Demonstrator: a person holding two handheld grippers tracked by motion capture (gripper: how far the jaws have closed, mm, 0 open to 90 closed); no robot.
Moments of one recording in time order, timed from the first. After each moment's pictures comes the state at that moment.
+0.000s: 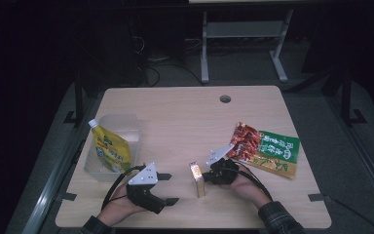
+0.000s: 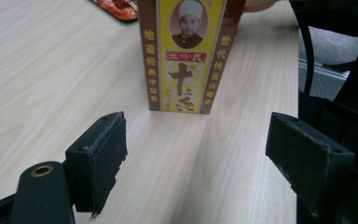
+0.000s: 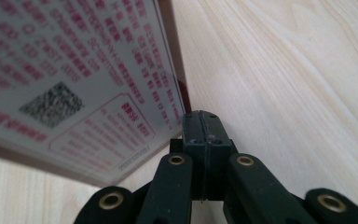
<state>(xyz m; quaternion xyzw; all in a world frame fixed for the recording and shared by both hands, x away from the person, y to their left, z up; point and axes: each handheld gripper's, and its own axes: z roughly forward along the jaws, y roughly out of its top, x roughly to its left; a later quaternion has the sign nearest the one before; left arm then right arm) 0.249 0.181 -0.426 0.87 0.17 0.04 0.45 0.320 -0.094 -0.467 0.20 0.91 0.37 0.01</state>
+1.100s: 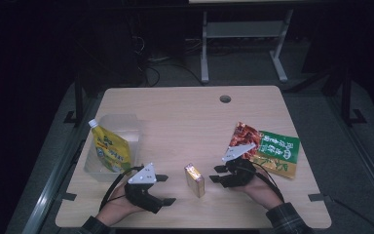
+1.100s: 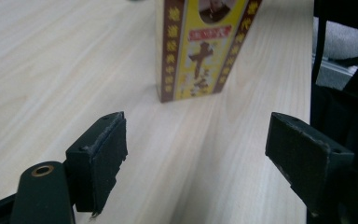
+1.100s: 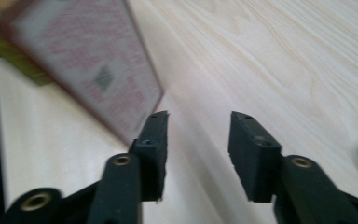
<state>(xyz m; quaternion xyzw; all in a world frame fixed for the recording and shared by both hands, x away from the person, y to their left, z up) 0.251 0.190 -0.436 0.88 0.18 0.04 0.43 0.292 -0.133 -0.431 0.28 0.88 0.38 0.04</state>
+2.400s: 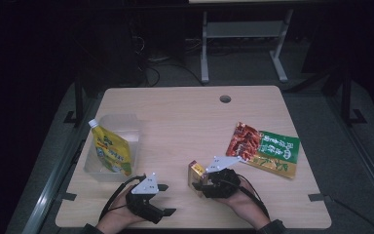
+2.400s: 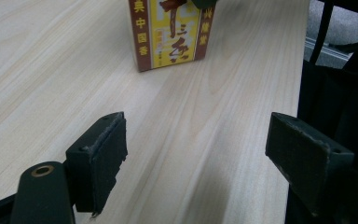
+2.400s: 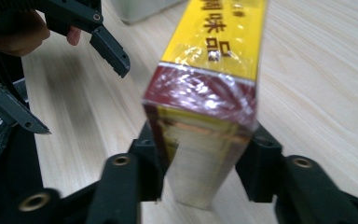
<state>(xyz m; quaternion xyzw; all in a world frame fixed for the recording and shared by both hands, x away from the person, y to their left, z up) 0.235 0.185 -0.449 0.89 0.19 0.03 0.41 0.263 -0.085 -0.429 0.29 0.86 0.42 0.06</state>
